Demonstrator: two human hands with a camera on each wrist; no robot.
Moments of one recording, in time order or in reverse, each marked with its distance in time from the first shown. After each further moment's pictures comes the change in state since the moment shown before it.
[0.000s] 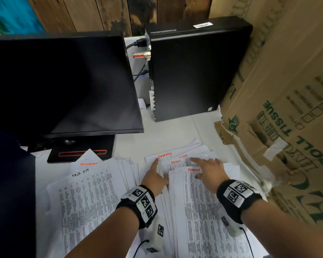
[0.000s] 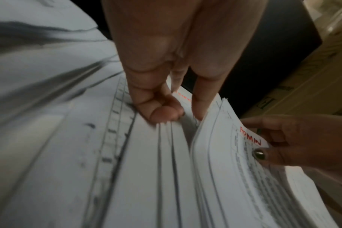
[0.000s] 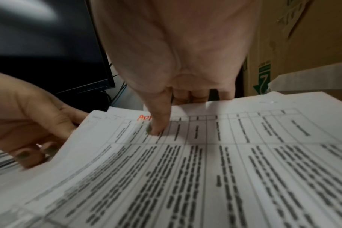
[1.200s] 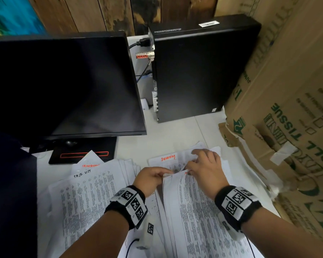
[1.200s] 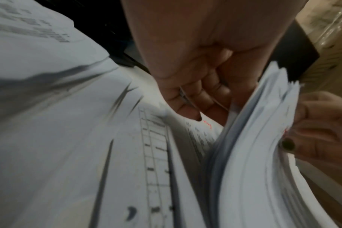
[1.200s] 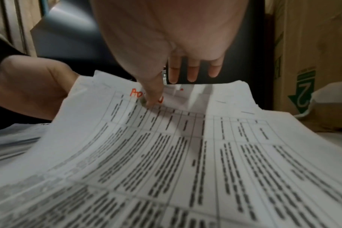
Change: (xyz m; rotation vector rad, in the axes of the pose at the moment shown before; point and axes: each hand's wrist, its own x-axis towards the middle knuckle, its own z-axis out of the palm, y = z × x) left_hand 0.001 0.001 -0.029 -0.137 -0.066 0.288; right_hand 0.008 -0.016 0.008 -0.125 0.347 -0.289
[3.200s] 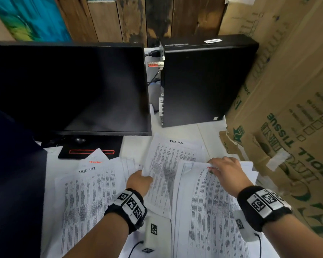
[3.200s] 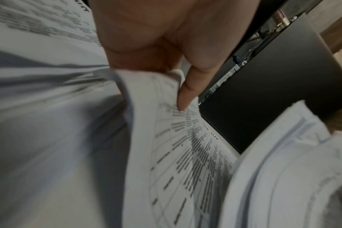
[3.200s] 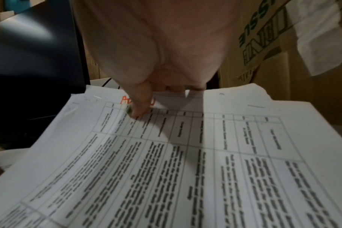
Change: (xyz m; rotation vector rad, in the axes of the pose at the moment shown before) left_hand -0.024 -0.003 -0.011 0.127 0.376 -0.326; right_hand -0.020 0.036 -0.051 0.124 -0.098 0.097
